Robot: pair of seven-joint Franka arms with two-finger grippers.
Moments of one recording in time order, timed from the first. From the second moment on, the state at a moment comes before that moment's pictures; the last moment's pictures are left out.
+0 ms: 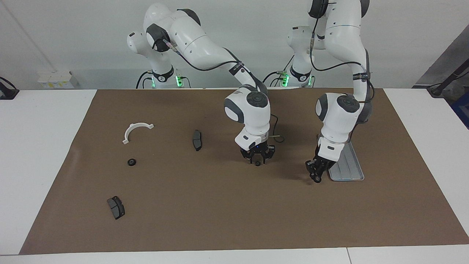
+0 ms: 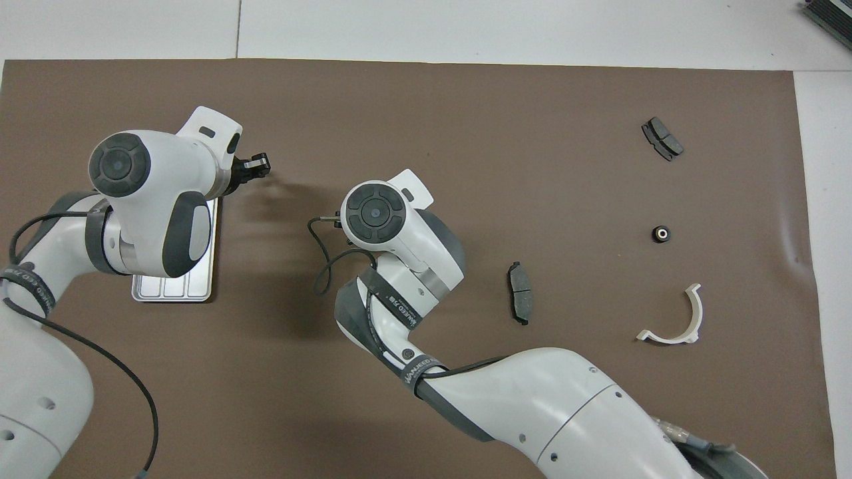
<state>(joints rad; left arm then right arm) -0.16 0.37 -0.03 -1.90 -0.02 2.56 -0.43 0.60 0.76 0.10 -1.34 -0.13 2.26 0.85</state>
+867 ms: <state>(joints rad) -0.12 0.38 -0.05 -1.86 -0.02 2.56 -0.43 0.55 0.73 0.09 -1.36 -0.22 2.27 0.85</state>
